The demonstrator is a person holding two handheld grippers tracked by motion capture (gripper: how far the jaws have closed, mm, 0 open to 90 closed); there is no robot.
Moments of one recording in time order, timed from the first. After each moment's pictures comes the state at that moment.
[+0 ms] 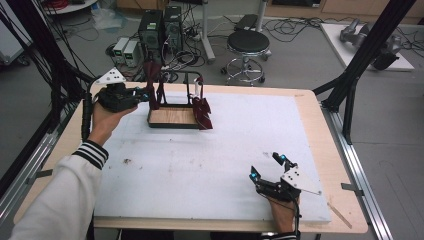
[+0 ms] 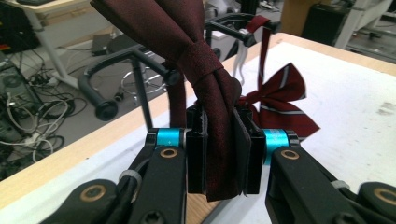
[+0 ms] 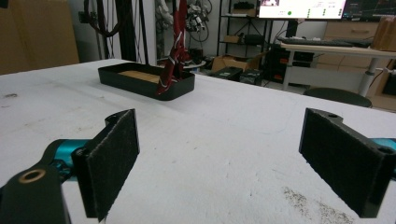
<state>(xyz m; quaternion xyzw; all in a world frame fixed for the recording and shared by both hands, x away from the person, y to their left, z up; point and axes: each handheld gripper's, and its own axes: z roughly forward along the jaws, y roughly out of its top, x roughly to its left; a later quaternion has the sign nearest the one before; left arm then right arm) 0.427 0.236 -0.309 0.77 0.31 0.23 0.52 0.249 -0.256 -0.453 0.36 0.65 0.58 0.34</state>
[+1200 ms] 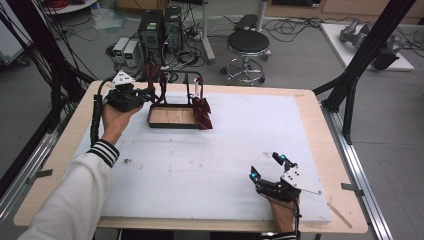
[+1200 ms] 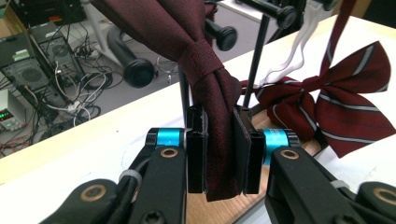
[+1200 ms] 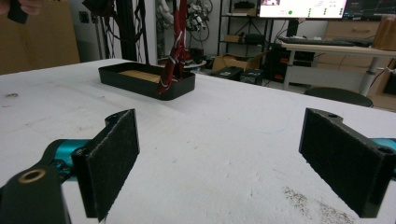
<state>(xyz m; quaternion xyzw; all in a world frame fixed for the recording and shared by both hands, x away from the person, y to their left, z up) 0.448 0.224 -0.333 0.75 0.38 0.26 0.46 0.249 -0.255 -0.453 0.36 0.65 0.58 0.33</state>
